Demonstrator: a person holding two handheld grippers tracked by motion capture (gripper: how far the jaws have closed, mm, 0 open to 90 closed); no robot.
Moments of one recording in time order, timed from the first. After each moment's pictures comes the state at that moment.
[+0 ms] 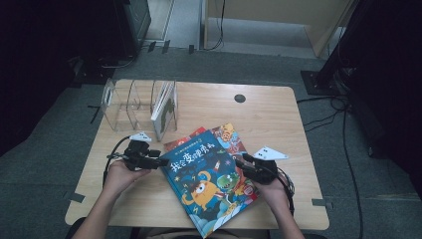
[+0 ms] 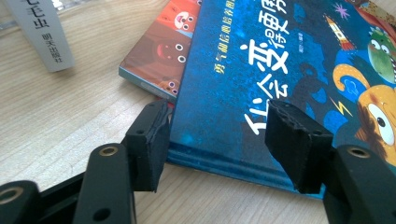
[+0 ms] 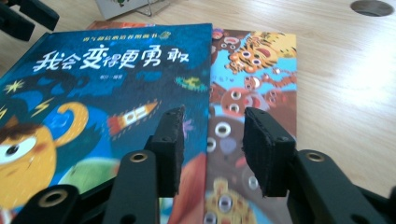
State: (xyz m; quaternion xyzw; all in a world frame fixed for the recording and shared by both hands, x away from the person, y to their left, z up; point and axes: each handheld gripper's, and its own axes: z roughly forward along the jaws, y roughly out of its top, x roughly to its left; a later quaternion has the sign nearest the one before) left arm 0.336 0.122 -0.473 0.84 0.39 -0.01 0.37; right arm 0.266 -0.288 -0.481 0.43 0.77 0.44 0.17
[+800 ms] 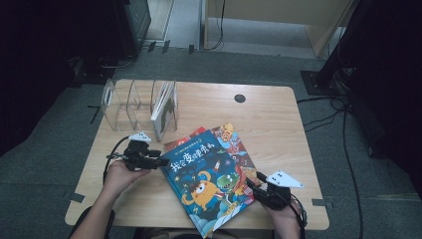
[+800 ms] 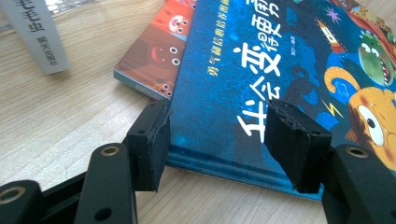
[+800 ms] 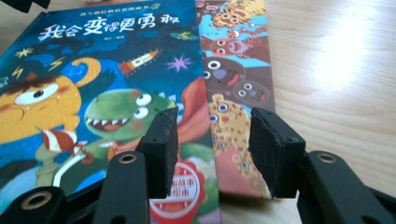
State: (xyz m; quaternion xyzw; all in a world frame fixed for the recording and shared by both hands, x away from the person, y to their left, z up) left arm 0.335 0.120 -0.472 0.84 0.38 -0.02 0.37; right arm 0.193 -0.308 -0.487 0.48 0.74 0.43 0.21
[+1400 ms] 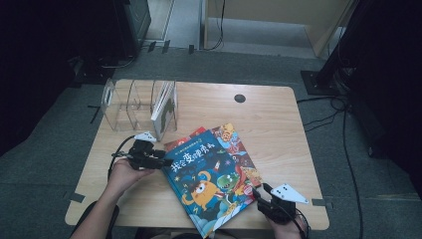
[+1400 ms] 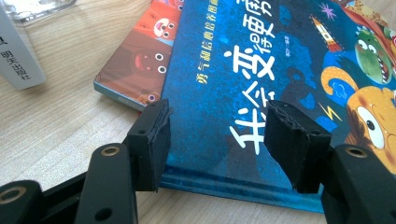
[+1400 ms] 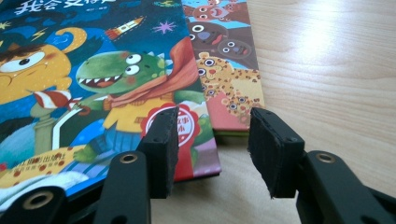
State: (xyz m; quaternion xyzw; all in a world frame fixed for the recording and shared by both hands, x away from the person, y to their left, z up) left arm 0.340 0.111 -0.475 0.85 0.37 -0.02 0.37; right arm 0.161 -0.312 -0.496 0.52 0.72 0.40 0.22
